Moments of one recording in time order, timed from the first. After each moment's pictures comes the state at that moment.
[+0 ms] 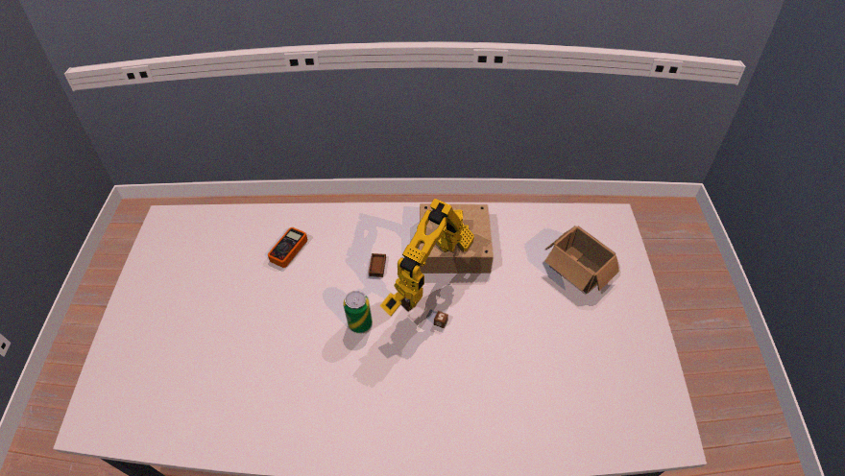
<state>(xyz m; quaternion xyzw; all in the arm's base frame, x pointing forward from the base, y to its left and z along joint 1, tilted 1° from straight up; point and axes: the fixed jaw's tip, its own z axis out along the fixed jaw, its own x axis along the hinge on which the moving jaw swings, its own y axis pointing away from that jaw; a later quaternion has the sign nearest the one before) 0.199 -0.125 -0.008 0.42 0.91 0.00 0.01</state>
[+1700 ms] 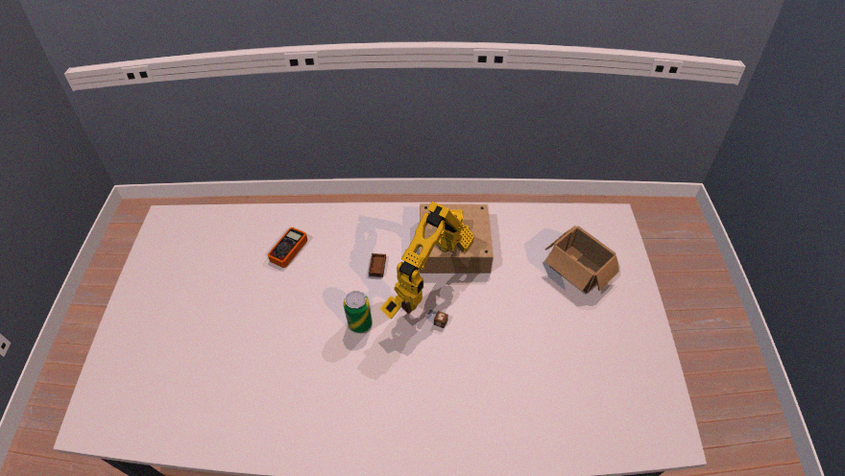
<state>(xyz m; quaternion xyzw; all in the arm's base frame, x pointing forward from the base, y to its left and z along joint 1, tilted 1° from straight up) 0.193 -0.125 -0.027 0.42 0.91 0.00 -0.01</state>
